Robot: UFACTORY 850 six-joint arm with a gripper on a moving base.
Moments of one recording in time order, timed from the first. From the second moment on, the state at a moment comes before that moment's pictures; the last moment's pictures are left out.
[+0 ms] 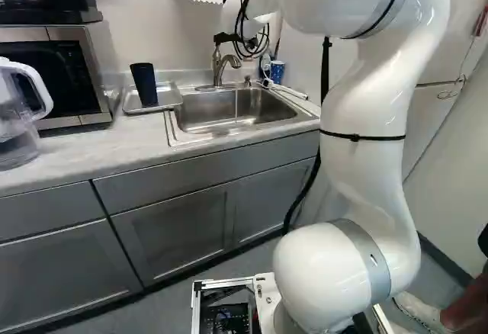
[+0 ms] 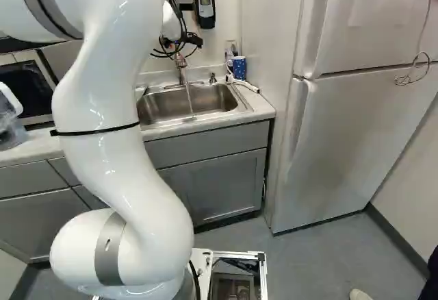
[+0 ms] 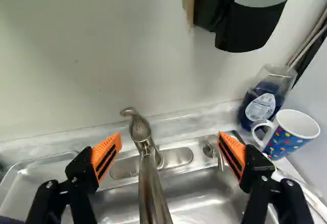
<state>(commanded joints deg) 8.0 -19.8 -86.5 -8.3 -0.2 11.9</state>
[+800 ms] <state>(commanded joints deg) 8.8 -8.2 -73.3 -8.3 -15.5 11.9</state>
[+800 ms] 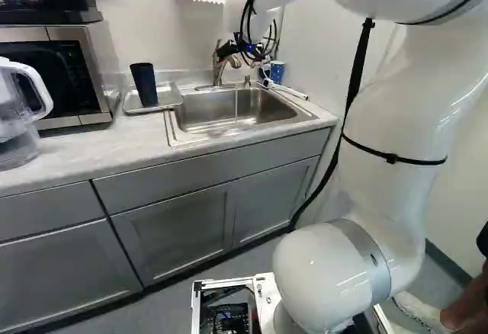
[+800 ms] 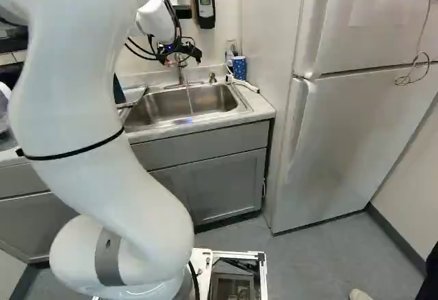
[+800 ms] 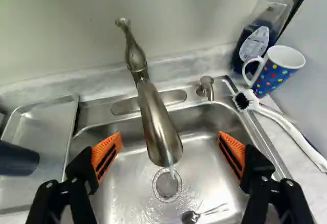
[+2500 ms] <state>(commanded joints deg) 9.4 -2.4 -67.2 -6.9 -8.1 11.9</state>
